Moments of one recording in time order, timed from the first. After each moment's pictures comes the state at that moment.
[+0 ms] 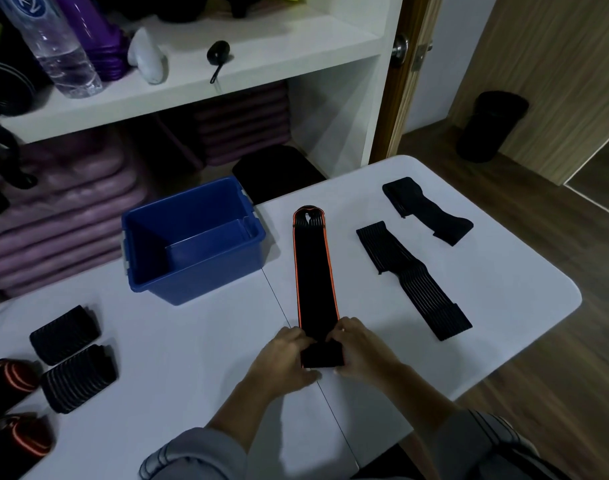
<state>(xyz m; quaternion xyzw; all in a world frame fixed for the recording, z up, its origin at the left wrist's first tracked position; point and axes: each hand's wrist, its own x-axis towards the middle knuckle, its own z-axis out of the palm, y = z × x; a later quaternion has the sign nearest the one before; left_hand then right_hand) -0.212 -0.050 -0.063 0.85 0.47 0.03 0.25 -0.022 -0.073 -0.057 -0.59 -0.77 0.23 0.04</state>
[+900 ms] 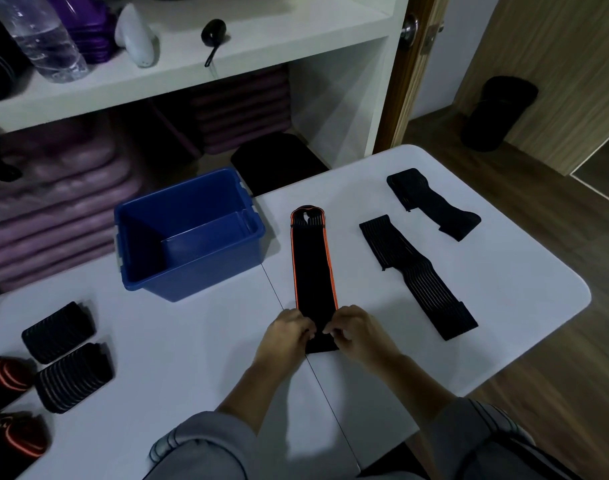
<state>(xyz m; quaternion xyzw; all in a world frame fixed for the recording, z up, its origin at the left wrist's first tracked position) -0.198 -0.026 -0.067 0.81 0.50 0.16 0.25 -0.020 -0.052 -0.073 -0.58 -0.76 0.22 0.22</state>
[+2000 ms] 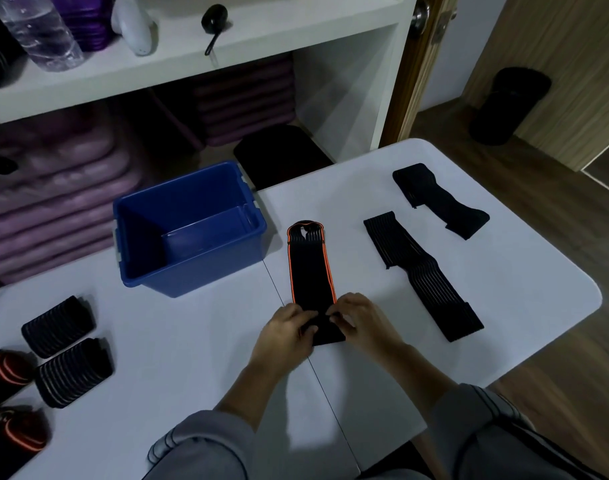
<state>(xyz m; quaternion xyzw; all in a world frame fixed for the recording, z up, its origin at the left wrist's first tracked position) -0.203 -0.024 -0.079 0.80 0.50 0.22 0.24 -0.011 -0.035 -0.074 -0.57 -0.76 0.21 0.25</state>
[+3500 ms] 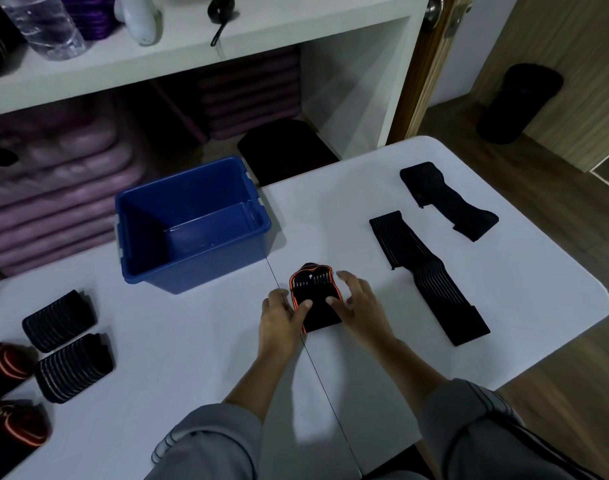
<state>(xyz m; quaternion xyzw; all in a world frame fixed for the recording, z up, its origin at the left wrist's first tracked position) -0.193 -0.008 -0.071 0.56 0.69 0.24 0.38 -0.026 -0.017 -0.071 -0.68 -0.61 0.32 0.26</state>
